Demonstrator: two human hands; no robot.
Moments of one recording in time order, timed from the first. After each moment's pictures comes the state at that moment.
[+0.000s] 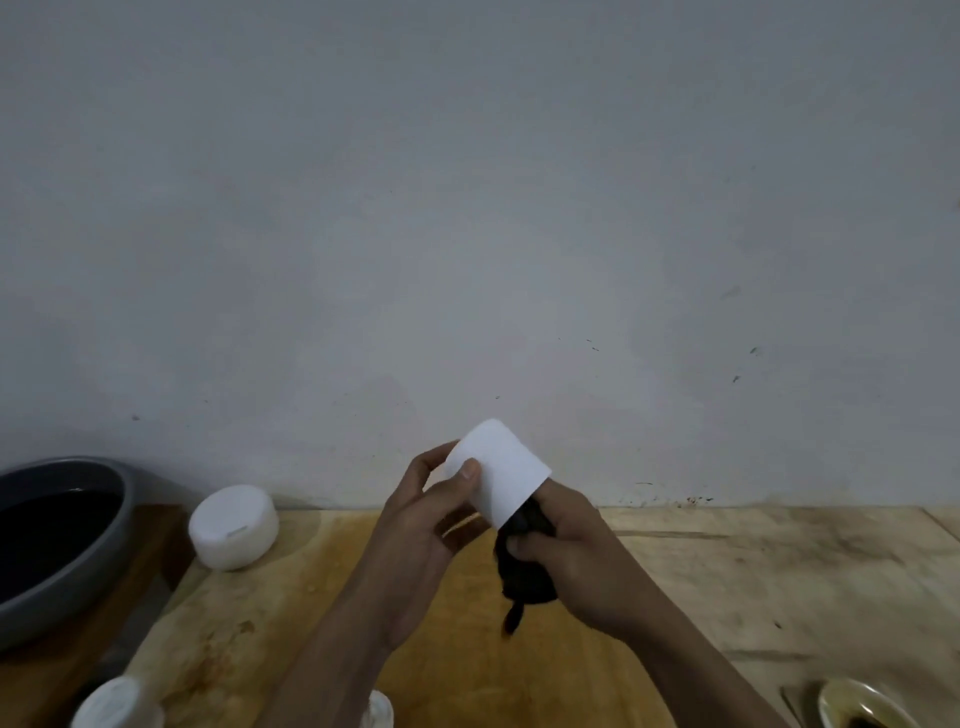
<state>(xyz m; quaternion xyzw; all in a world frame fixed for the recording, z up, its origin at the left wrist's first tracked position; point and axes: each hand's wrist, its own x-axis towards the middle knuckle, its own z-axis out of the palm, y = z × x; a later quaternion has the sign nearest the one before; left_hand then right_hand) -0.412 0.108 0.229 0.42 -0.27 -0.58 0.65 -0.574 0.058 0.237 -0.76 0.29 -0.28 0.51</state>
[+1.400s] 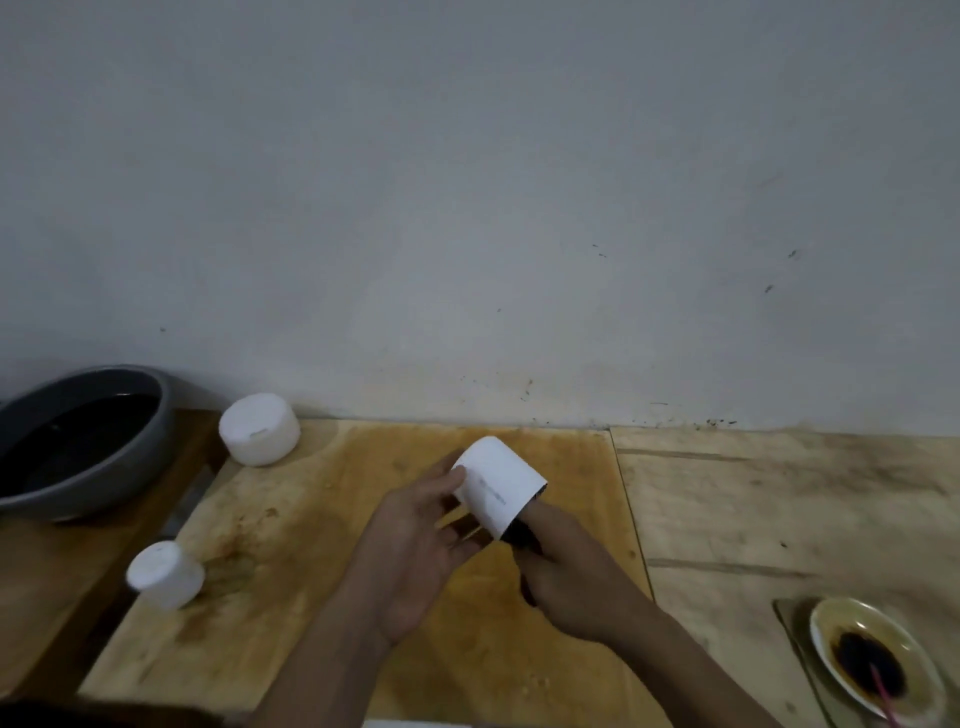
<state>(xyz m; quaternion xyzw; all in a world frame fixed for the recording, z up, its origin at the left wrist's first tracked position) -0.476 0.137 0.171 0.48 -0.14 -0.61 0.61 -0.636 0.081 0.159 -0.81 0.28 -0.18 0.49</state>
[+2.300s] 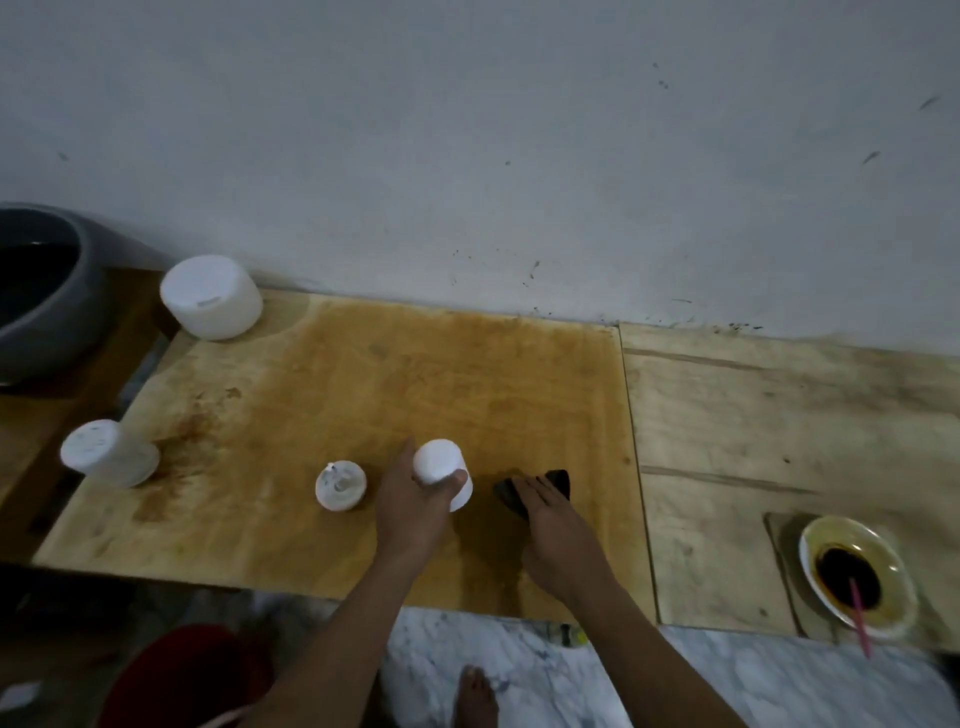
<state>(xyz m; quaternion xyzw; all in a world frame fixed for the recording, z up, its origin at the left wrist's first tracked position) -0.483 0.117 -0.028 0.80 -0.22 -0.36 0.43 -0.658 0.058 -0.037 -0.84 0.45 0.05 0.29</state>
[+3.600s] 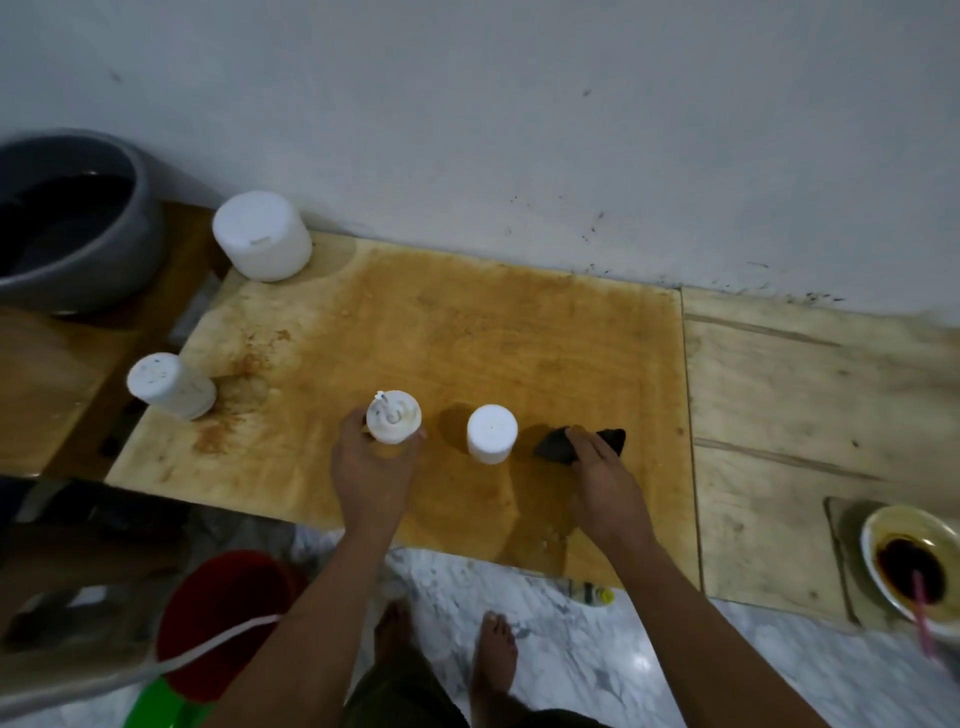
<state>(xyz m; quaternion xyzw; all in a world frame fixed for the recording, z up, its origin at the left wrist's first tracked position) -0.420 0.171 -0.061 0.84 -0.18 -0.16 0.49 -0.651 0.048 -0.073 -0.83 0.50 0.00 0.25</state>
